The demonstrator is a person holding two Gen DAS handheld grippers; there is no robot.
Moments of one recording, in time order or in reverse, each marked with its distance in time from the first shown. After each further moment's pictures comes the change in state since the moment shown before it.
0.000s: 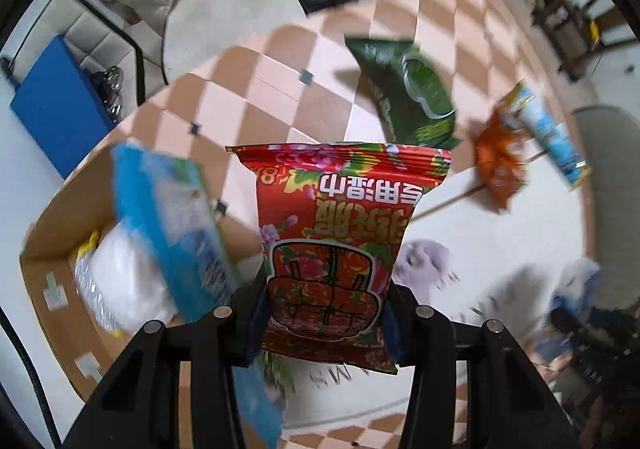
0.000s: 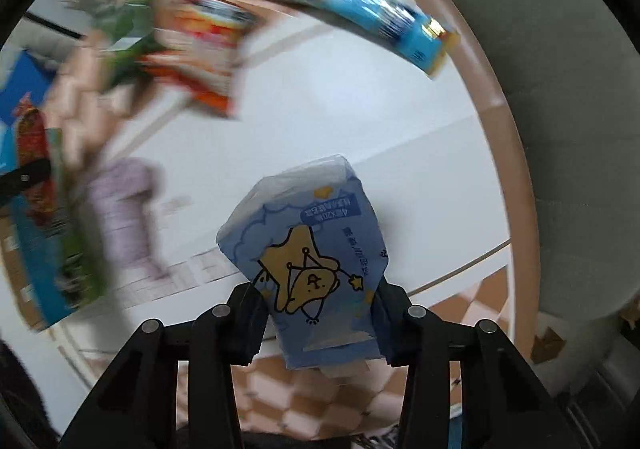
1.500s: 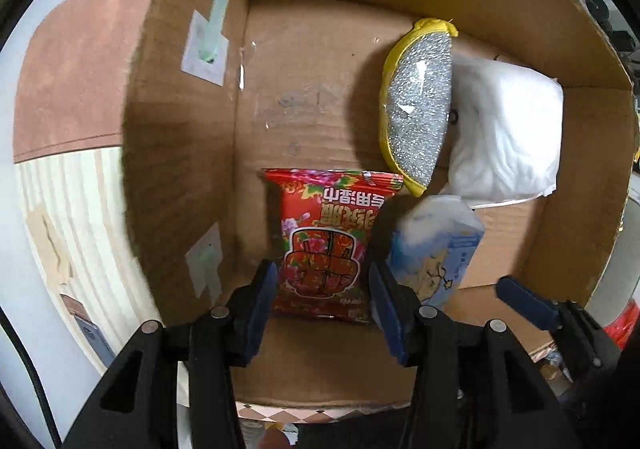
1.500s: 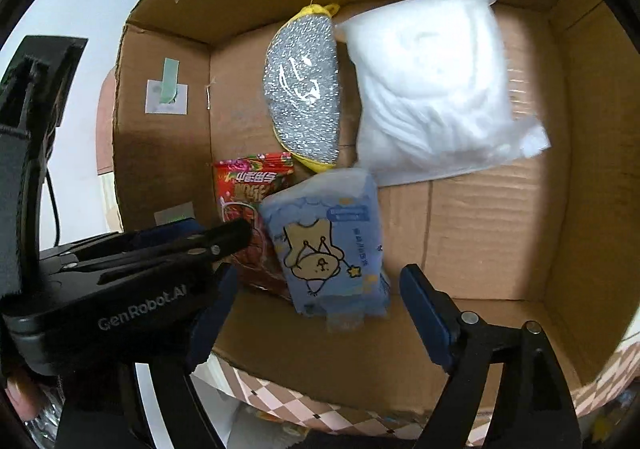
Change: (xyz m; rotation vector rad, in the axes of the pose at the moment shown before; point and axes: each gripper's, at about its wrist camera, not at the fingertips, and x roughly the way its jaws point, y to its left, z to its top) left arm 0.028 0.330 -0.145 -0.428 0.268 -0.118; right arm 0.060 0.494 -0.120 -0.406 0.148 0.199
